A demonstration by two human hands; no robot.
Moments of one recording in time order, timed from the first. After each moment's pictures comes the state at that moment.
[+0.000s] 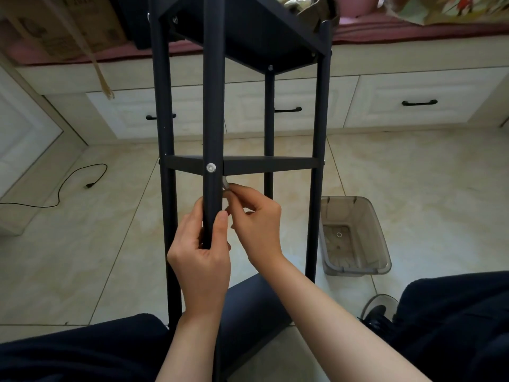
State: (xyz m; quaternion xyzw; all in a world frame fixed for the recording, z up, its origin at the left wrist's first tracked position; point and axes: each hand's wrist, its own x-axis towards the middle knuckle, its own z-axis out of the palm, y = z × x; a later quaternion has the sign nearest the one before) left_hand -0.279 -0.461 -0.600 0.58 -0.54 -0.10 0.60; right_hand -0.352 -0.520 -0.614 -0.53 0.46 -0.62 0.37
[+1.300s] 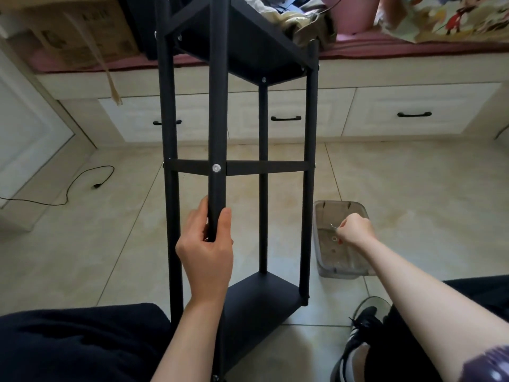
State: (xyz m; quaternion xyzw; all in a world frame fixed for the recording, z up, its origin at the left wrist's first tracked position) left_hand -0.293 -0.452 -0.594 0.59 -0.51 -0.13 0.61; right_hand -0.571 -0.565 -0.699 -0.49 0.82 -0.09 0.28
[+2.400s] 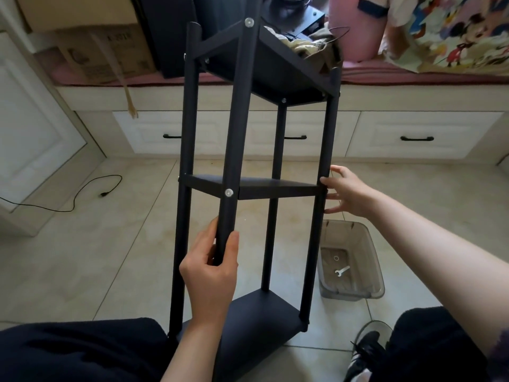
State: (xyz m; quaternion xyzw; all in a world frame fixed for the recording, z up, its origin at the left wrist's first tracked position) left_hand -0.288 -0.445 -0.596 0.57 -0.51 -0.14 0.62; right_hand -0.539 -0.634 -0.579 -0.42 0.63 -0.34 0.56
